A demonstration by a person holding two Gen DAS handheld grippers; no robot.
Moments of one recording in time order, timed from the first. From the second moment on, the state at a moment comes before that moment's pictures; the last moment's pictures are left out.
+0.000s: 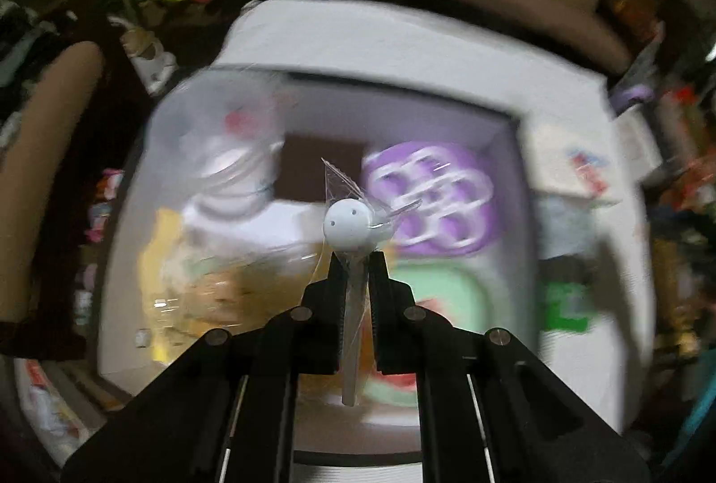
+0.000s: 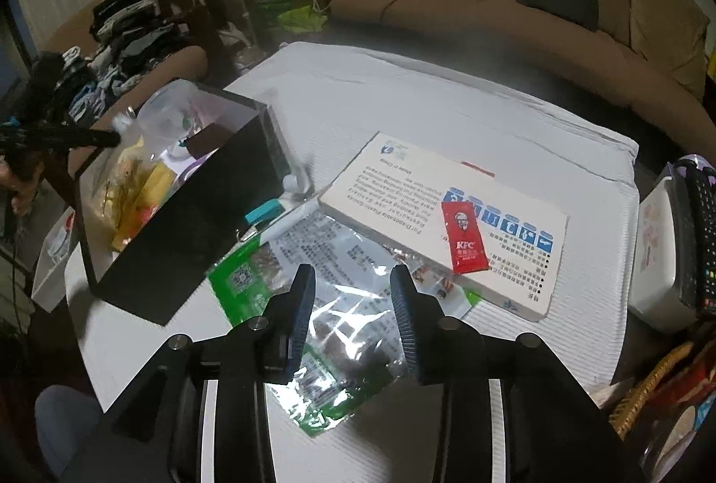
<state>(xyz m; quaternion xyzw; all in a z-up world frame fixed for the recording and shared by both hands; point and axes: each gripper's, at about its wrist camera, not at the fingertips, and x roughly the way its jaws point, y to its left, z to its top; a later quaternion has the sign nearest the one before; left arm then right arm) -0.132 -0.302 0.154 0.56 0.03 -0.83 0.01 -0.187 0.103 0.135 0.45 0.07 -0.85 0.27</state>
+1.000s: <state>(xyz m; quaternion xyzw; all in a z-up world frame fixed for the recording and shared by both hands) -0.152 -0.137 0.194 0.47 0.05 -0.88 -0.10 -0.187 0.172 0.120 0.44 0.00 -0.88 0.20</state>
